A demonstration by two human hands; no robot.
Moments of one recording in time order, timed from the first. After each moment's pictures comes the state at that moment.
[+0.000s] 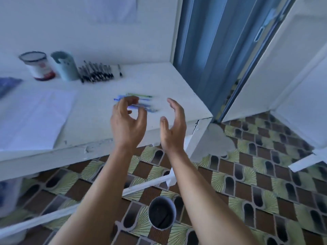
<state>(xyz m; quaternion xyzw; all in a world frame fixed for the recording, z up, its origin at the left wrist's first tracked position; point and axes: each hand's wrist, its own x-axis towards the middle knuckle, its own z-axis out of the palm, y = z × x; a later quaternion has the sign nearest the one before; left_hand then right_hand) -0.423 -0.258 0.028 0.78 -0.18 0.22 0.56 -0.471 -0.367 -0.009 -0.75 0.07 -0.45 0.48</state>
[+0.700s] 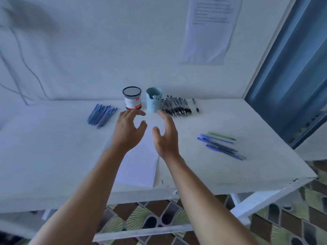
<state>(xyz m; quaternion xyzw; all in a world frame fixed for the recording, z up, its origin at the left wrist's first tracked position) -0.194 -0.006 0.055 0.88 -0.18 0.20 0.39 -0.245 -0.134 0.033 -0.79 0.01 -0.26 0.56</state>
